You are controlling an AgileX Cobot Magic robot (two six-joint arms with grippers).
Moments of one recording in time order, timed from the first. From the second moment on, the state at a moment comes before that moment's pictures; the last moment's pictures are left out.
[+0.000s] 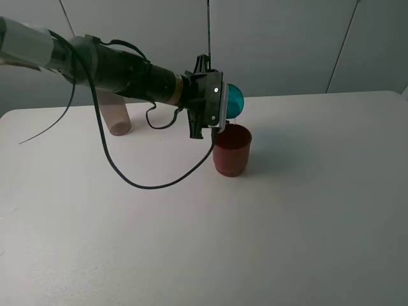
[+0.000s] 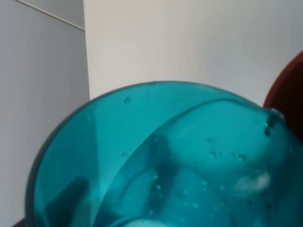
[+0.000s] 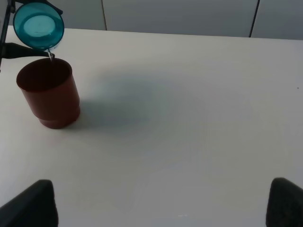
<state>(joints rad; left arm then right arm) -0.52 2.22 -1.50 1.58 -0.42 -0.30 -0.05 0.00 -0.50 0.19 1.10 -0.17</state>
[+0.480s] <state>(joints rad) -0.52 2.19 -1.50 1.68 -0.47 -0.30 -0.05 0.00 -0.50 0.19 1.10 -0.17</state>
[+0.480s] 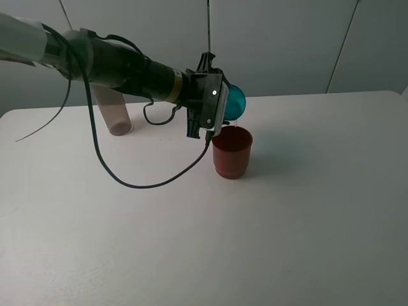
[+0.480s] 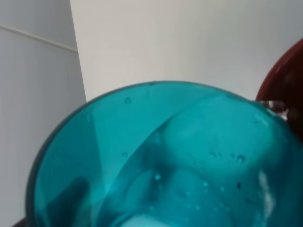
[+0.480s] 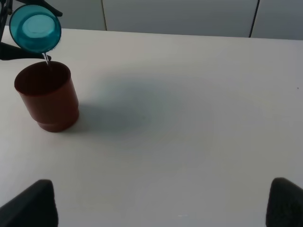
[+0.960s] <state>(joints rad) -0.52 2.17 -1.50 1.75 -0.47 -0.31 -0.05 0.00 -0.50 0.19 1.10 -0.17</state>
